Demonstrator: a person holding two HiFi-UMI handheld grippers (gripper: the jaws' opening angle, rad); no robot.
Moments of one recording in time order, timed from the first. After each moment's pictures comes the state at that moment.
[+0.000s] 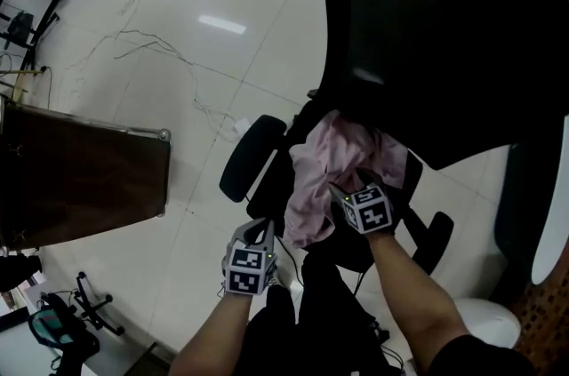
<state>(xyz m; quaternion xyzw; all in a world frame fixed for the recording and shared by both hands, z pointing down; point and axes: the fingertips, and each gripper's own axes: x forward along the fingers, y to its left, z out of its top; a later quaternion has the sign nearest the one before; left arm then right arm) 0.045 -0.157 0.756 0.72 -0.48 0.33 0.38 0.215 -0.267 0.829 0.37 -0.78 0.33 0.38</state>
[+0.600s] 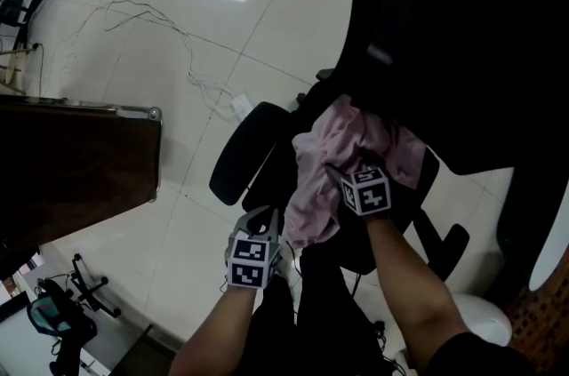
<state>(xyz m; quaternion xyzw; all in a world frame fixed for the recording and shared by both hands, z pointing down) 0.045 -0.184 0.830 0.69 -0.49 0.32 0.41 0.197 -0.304 0.921 0.37 -0.76 0.37 0.40</state>
